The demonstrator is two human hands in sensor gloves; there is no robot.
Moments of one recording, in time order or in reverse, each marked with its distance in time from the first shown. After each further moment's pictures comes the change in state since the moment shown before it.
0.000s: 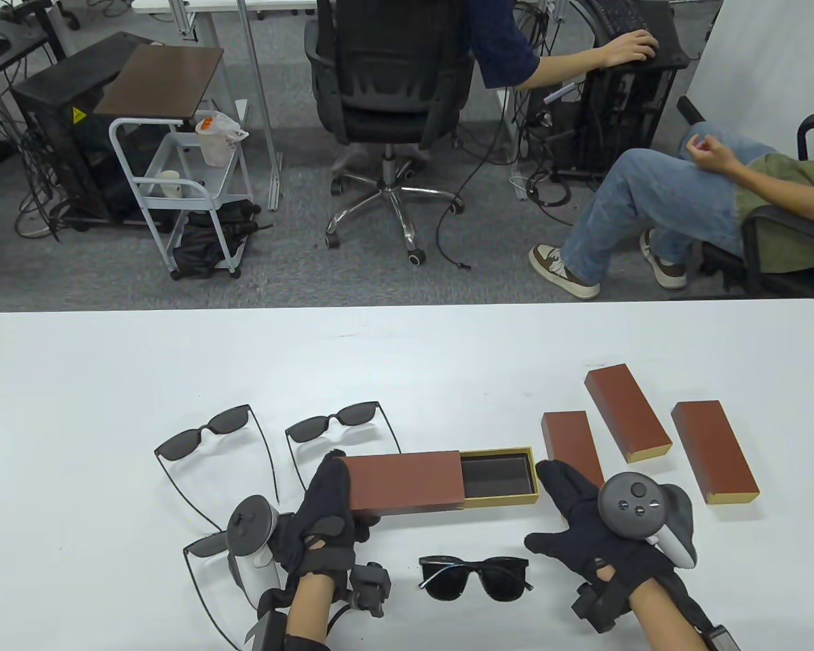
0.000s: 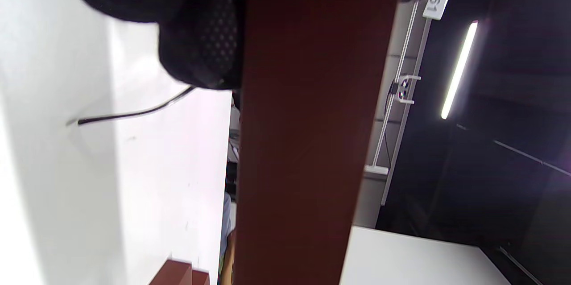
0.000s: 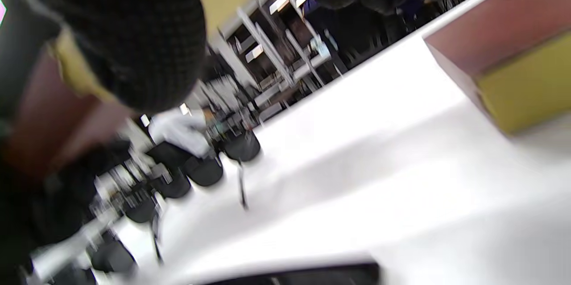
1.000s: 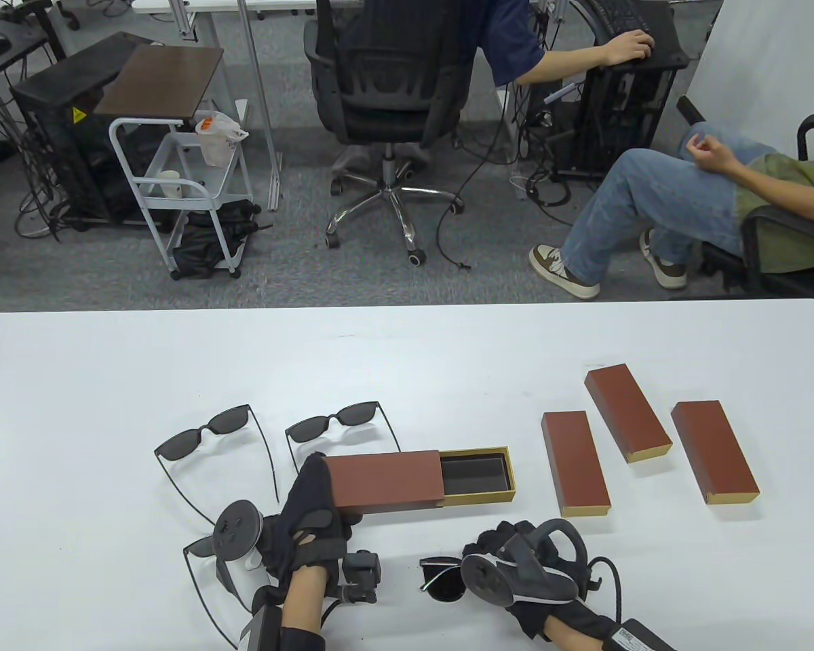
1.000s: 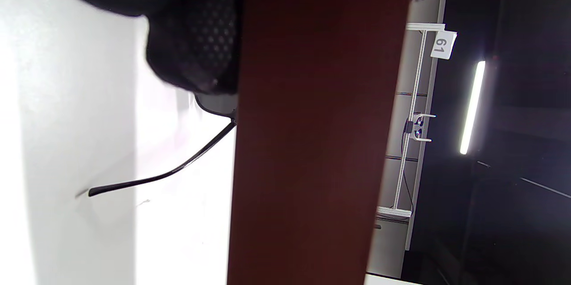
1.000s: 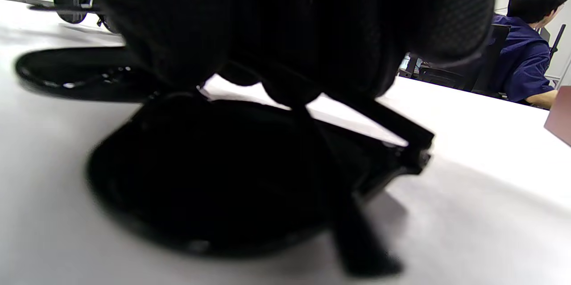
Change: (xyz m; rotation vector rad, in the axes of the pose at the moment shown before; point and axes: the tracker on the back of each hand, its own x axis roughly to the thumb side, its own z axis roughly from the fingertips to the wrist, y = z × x) left_hand -0.006 0.013 -0.003 0.121 0.044 -0.020; right_hand 0.073 0.096 -0.011 0.003 -0.303 0.723
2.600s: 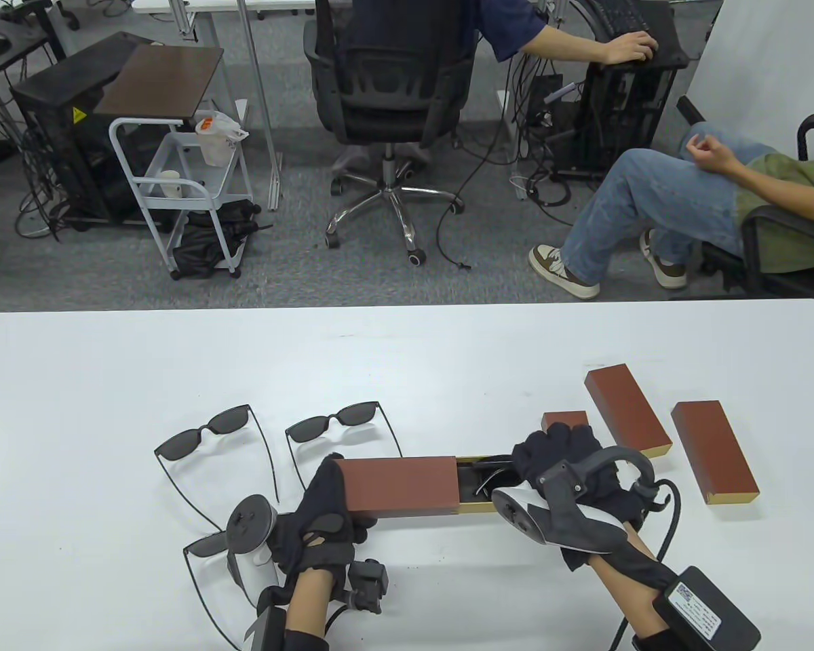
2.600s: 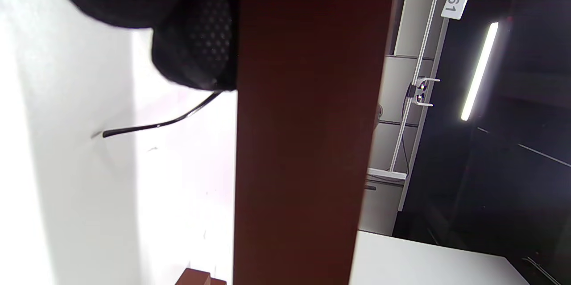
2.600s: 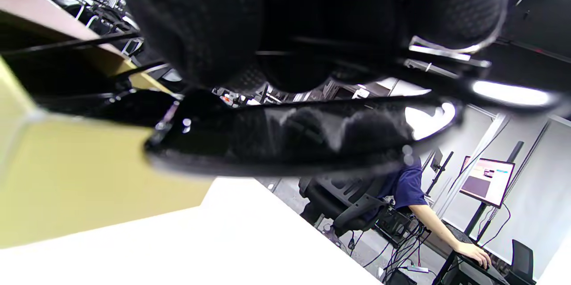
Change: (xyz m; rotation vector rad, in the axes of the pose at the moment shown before) left_hand 0.003 -0.017 0.002 -0.152 0.003 0.003; right_hand -0.051 -0.143 -0.008 -0.203 0.144 0.381
